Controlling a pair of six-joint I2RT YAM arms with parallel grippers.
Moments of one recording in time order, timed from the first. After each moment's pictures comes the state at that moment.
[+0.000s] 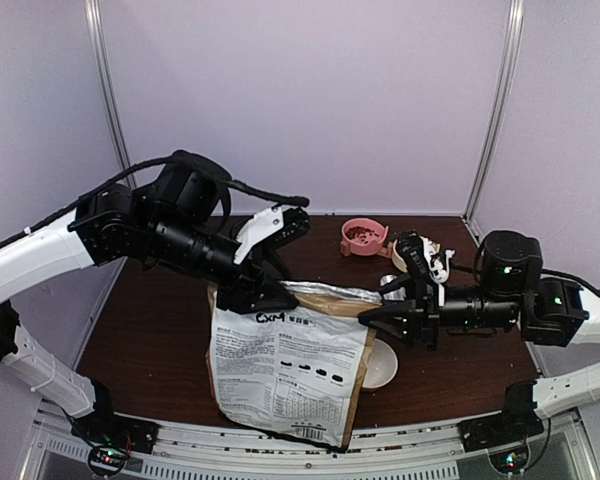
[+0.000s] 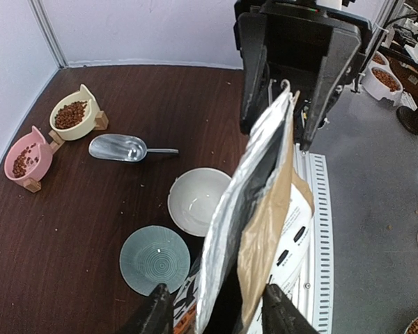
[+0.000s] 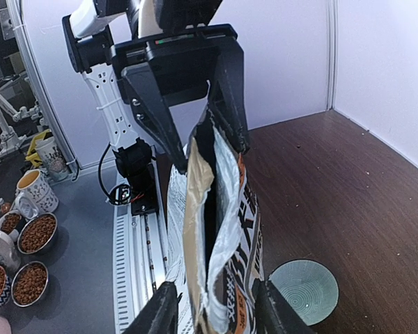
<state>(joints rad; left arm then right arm) -1.11 1.39 1.49 -0.76 0.32 0.19 1.14 0.87 0.81 -0.13 -0.18 0.10</state>
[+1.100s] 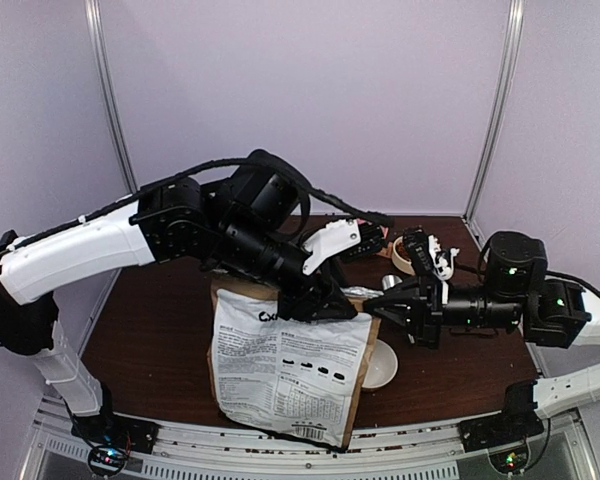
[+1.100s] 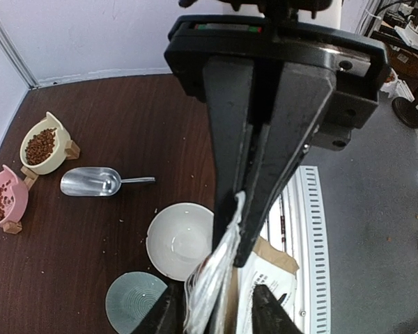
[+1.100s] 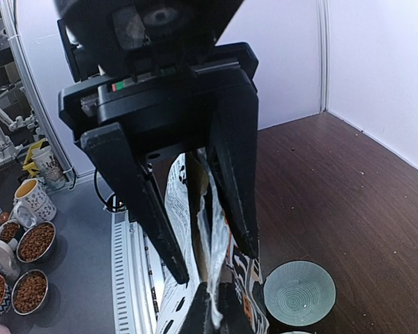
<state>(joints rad) -1.24 1.66 1.78 -0.80 0.26 0.19 1.14 0.85 0.80 -0.12 -0.14 0.13</state>
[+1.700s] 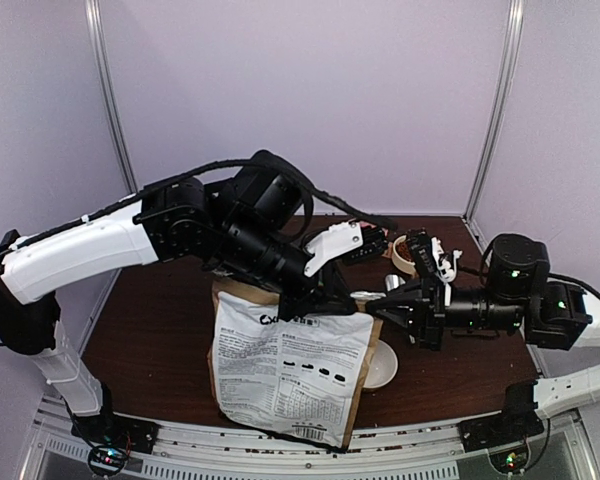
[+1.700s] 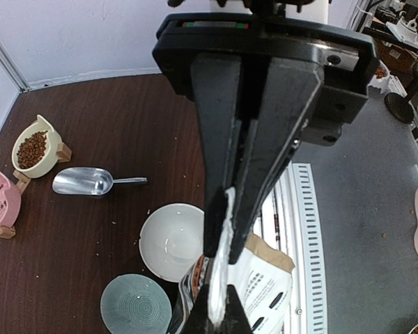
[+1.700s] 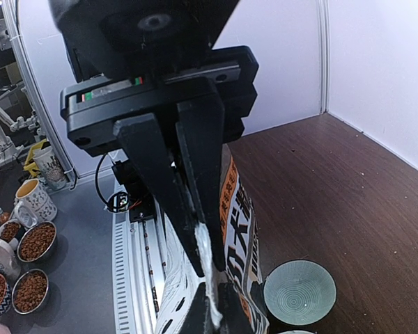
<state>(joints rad) -1.24 1.68 1.80 -0.82 0.30 0.21 1.15 0.83 0.78 -0.11 -0.14 0.13</state>
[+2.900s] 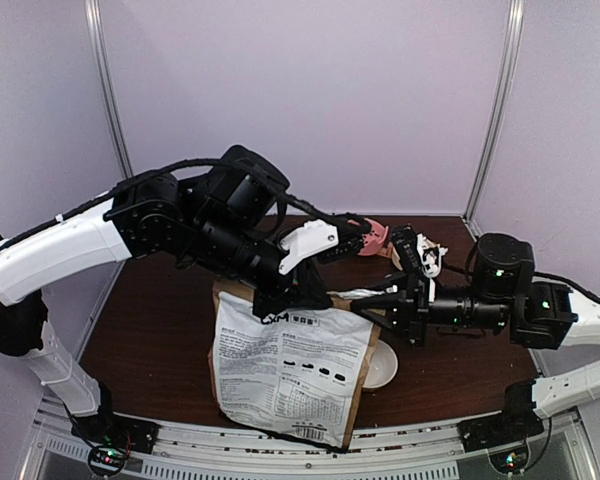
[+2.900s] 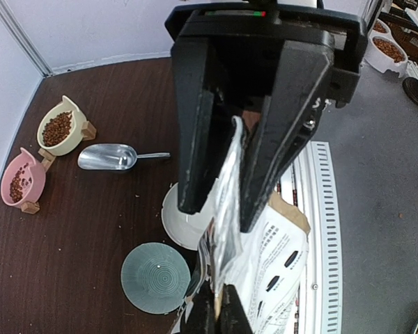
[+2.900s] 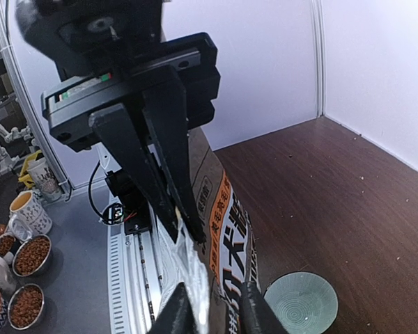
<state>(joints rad) -1.23 1.60 1.75 -0.89 0.21 0.24 1.14 0.91 0.78 -0.01 -0.12 0.16</state>
